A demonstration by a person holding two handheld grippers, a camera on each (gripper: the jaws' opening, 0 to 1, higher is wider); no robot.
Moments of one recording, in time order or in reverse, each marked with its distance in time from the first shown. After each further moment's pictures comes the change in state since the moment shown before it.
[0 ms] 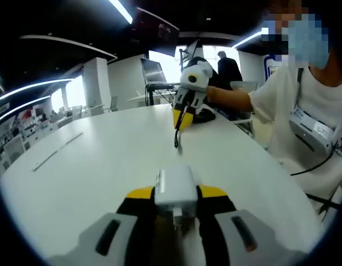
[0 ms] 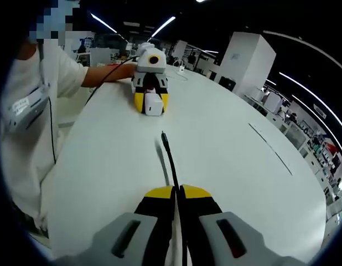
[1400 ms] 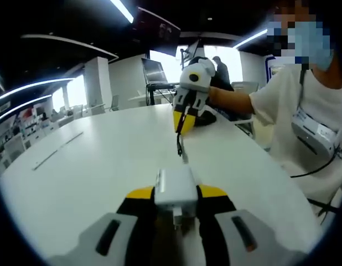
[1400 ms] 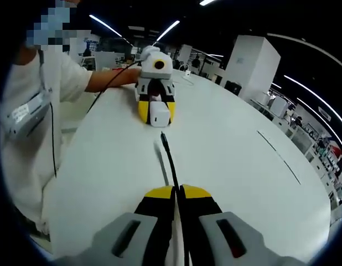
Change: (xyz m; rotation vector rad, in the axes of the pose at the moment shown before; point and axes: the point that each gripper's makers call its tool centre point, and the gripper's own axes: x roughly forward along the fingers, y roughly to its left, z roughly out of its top) left arm 0.000 -0.004 0.002 -0.008 0.001 0.007; right arm 0.017 0.012 0.022 -0.013 -0.030 0.044
